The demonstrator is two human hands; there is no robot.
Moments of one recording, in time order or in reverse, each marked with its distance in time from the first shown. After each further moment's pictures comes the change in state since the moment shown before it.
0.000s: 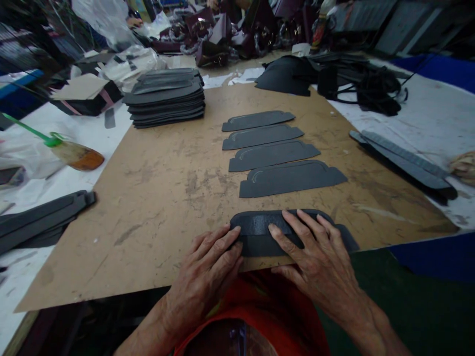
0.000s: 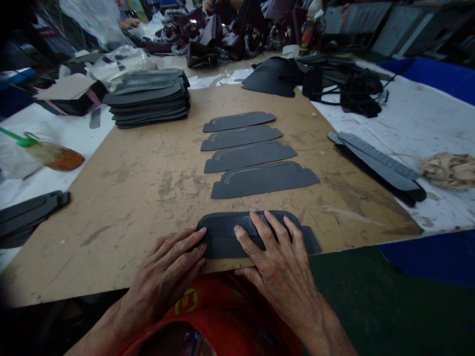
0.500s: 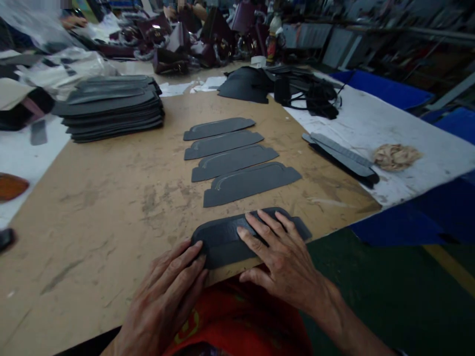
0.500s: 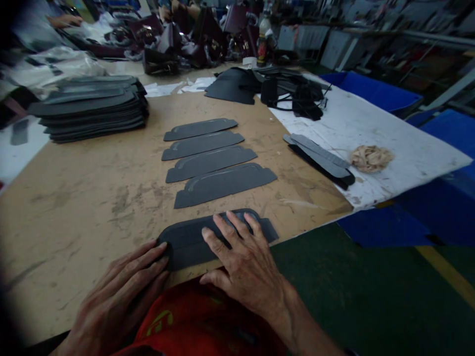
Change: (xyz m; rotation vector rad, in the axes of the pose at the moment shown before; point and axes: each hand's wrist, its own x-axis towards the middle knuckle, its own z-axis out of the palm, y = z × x) left_hand -0.006 -0.012 0.008 -0.014 0.010 0.016; right_hand 0.005 0.008 -0.013 0.249 0.011 0.014
